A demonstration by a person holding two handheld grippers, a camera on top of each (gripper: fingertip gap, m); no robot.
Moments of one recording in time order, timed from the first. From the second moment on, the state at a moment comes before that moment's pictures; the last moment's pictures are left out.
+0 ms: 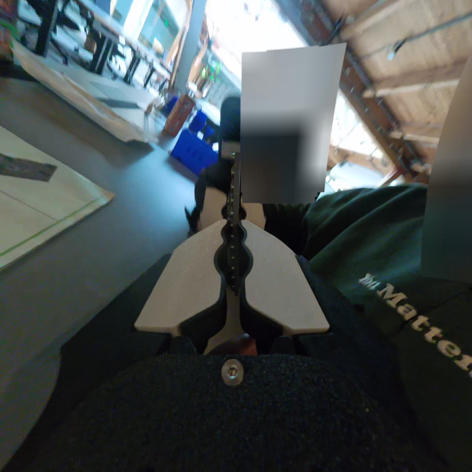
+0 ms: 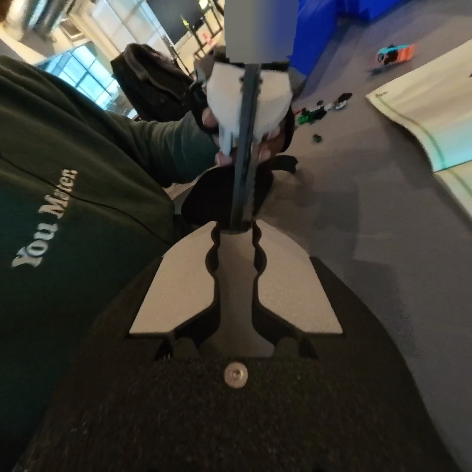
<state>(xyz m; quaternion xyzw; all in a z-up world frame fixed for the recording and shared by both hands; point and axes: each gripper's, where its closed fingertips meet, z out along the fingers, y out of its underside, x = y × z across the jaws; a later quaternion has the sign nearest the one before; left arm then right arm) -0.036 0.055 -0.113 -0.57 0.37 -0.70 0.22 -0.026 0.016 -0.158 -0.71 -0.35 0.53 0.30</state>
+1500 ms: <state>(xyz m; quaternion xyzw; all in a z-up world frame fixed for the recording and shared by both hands) -0.040 0.056 -0.110 -0.59 0.33 -0.71 0.20 -0.029 0.022 -0.158 -0.72 -0.38 0.48 0.33</state>
